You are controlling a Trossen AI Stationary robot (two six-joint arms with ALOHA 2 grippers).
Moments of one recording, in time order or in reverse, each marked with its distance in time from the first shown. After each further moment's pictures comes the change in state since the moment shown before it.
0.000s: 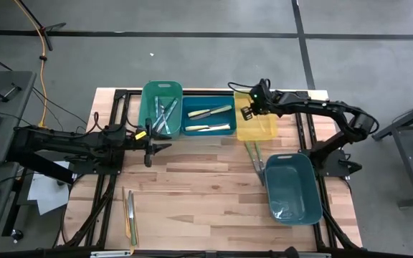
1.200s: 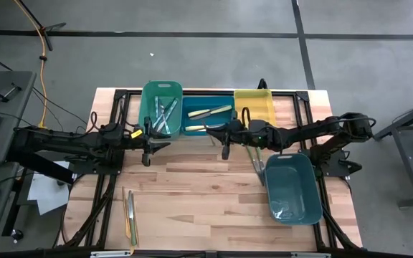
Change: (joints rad) left arm 0.000 -0.024 0.000 0.051 0.019 -0.012; right arm 0.608 0.010 -0.092 1.055 -0.033 -0.320
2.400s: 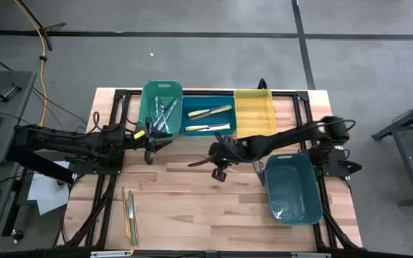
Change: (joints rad) left arm 0.000 0.055 0.000 0.052 -0.051 -0.124; right arm 0.139 0.255 0.403 -1.020 -0.023 0.294
